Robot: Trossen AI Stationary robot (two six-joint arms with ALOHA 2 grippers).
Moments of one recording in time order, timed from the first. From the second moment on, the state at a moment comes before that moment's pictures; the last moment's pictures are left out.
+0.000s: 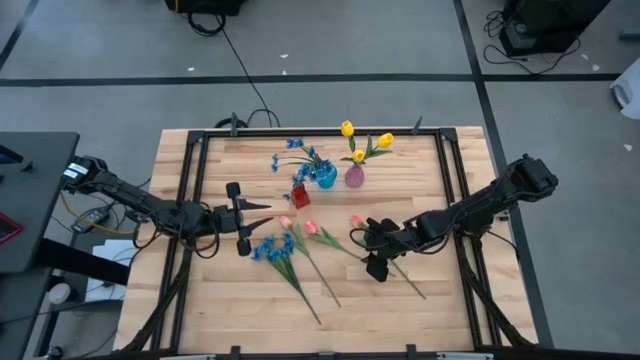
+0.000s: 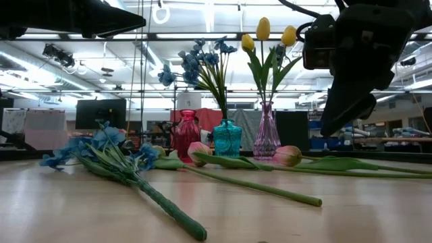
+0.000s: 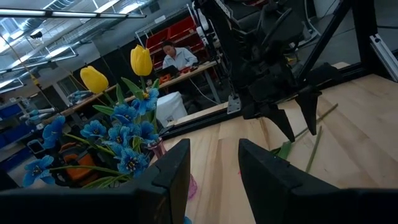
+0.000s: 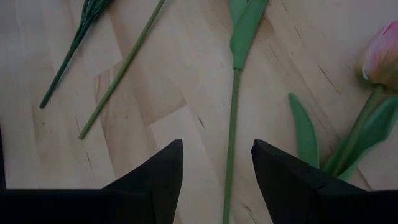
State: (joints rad) left arm -0.37 0.82 0.28 0.60 -0.57 0.41; right arm 0.35 1.45 0.72 -0.22 0.13 0.81
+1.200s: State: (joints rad) left arm -0.35 0.82 0.28 0.64 -0.57 0.46; right arm 0.42 1.51 0.85 -0.33 0.19 0.85
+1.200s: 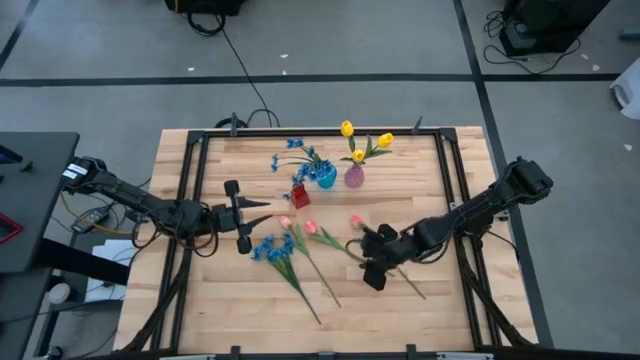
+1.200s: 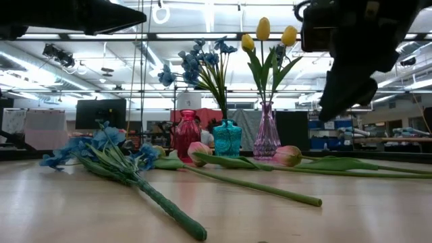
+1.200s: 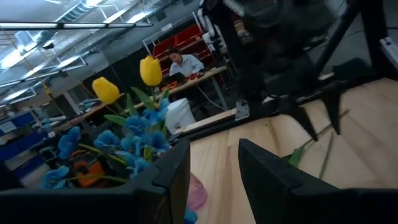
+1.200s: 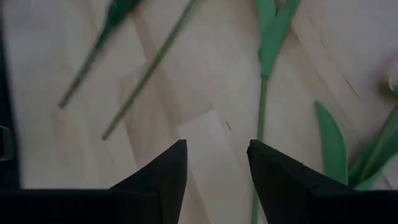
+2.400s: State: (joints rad) left arm -0.32 0.82 0.28 0.63 -0.56 0.42; right arm 0.20 1.68 0.85 -0.64 0.04 0.89
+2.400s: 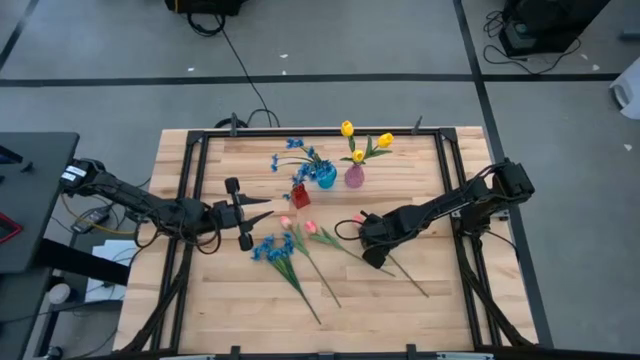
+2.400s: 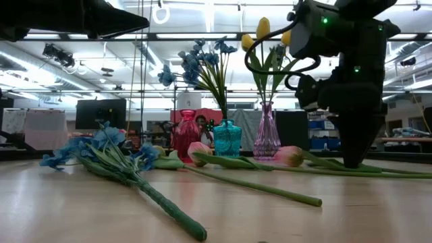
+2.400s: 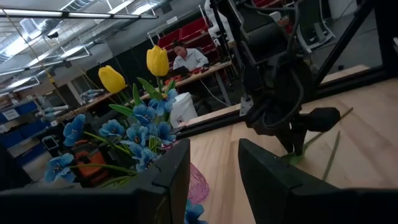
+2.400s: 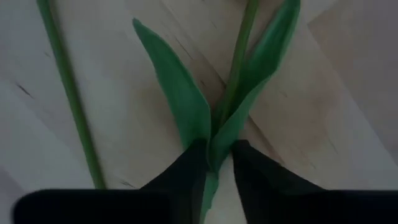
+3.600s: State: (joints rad) left arm -0.31 1.25 0.31 1.16 -0.36 0.17; right arm 0.21 1.51 0.88 0.56 0.29 -0.02
